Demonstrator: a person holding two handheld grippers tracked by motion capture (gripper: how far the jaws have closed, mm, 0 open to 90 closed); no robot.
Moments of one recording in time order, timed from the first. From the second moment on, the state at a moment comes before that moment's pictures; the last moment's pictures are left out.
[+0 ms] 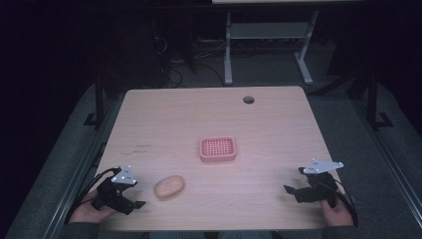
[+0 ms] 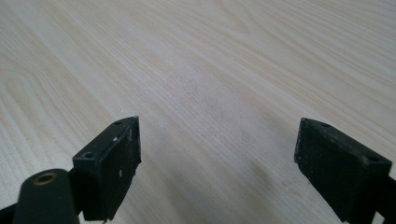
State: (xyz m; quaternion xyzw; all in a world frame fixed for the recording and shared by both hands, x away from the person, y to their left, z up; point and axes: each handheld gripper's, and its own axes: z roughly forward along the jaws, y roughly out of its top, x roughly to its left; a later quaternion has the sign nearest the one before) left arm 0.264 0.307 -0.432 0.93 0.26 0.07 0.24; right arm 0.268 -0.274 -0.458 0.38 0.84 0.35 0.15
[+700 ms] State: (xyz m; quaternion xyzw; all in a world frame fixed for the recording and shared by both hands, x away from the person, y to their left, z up) left arm 0.270 0.280 -0.424 0.94 0.23 0.07 0.23; right arm 0.268 -0.272 -0.457 0.37 0.84 0.35 0.15
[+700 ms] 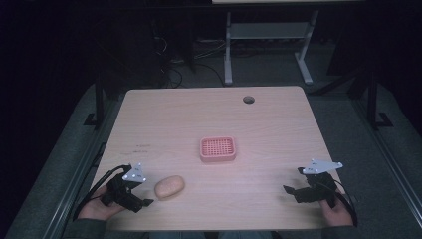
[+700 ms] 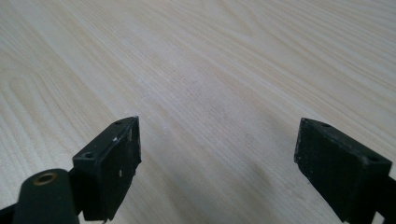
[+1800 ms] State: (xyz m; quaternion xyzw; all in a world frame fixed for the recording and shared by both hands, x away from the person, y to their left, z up) left arm 0.282 0.257 -0.428 0.95 0.21 0.06 0.23; right arm 0.268 -0.270 -0.458 0.37 0.85 0.35 0.15
